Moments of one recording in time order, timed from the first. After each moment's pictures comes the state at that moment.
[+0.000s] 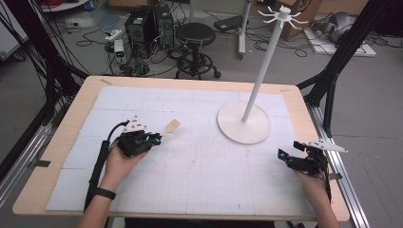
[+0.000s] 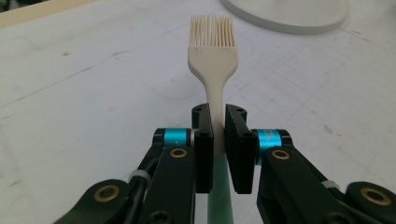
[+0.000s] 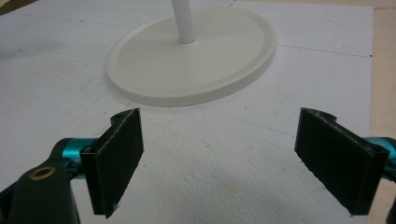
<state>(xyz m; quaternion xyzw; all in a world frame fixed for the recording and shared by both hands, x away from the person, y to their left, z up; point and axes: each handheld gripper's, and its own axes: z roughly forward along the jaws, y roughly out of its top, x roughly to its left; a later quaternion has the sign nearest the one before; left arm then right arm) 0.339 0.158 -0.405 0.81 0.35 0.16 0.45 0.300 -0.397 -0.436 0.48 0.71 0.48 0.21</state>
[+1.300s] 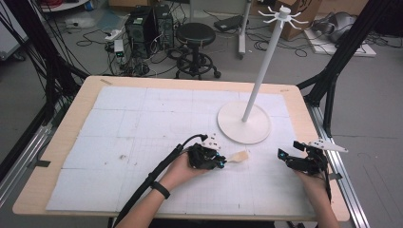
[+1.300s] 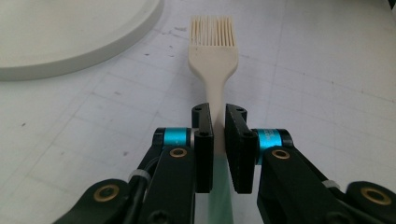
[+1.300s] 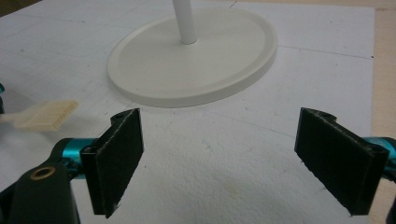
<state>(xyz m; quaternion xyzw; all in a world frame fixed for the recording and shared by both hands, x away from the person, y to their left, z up) 0.333 -0.030 -0.435 0.89 0.15 0.02 0.44 0.300 -0.397 -0.436 0.47 0.71 0.48 0.21</state>
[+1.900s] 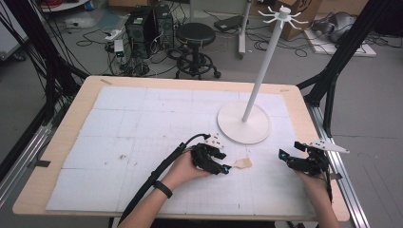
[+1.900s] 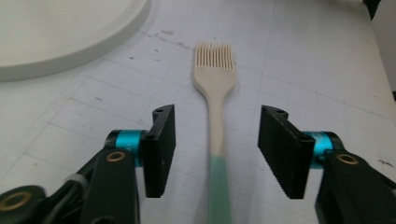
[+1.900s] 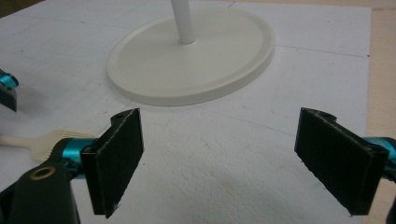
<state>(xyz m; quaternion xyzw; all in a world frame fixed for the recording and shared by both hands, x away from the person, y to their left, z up) 0.336 -0.029 -0.430 0.88 0.16 -0.01 0.44 0.298 -0.399 -0.436 0.47 0.71 0.48 0.21</state>
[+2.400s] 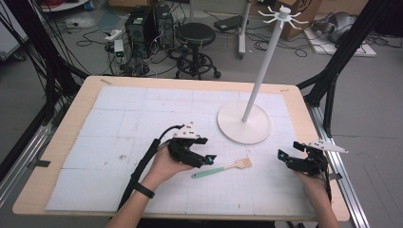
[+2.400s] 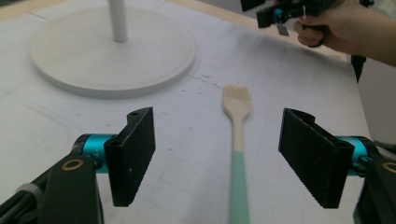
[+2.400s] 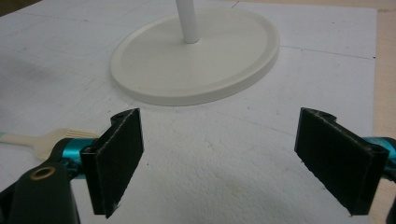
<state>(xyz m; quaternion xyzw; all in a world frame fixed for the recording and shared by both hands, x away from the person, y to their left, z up) 0.331 0.045 -0.394 0.82 0.21 0.05 0.54 0.298 -0.396 -0.436 0.47 0.71 0.48 0.21</state>
